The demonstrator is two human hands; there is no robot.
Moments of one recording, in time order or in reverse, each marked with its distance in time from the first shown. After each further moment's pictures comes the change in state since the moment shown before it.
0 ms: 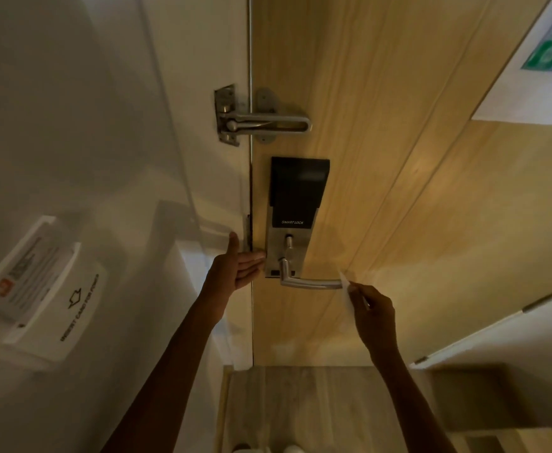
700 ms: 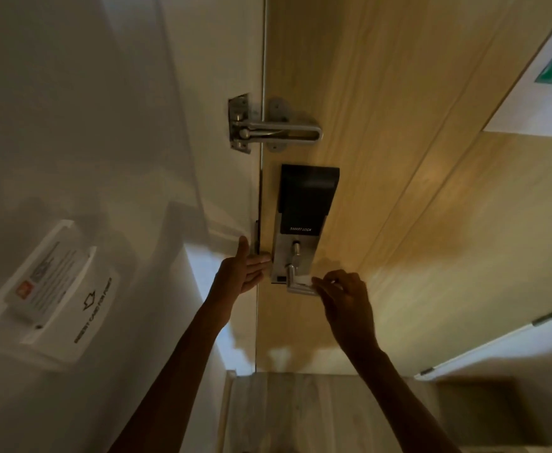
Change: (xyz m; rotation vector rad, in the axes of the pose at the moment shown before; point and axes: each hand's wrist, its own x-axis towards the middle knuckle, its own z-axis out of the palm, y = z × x) left_hand 0.001 0.007 0.004 0.070 0.018 -0.018; right_hand 0.010 -0.037 0.032 -0.478 -0.061 -0.552
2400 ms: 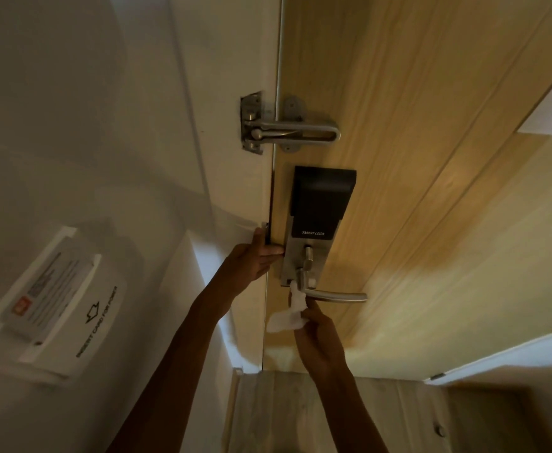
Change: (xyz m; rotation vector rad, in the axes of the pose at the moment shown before) left_hand -0.001 0.032 0.001 0.217 -0.078 0.078; right_hand -0.013 -0.060 0.045 2.041 -0.025 1.335
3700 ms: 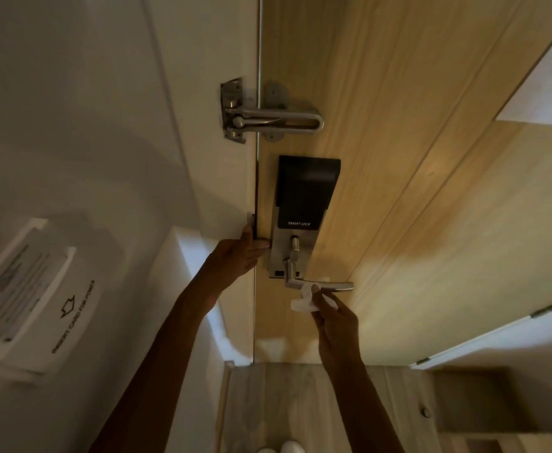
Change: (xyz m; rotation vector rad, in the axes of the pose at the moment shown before) left_hand -0.008 -0.002 -0.001 -0.015 -0.019 -0.001; right_hand -0.022 -0.031 -0.007 -0.429 0.215 -0.346
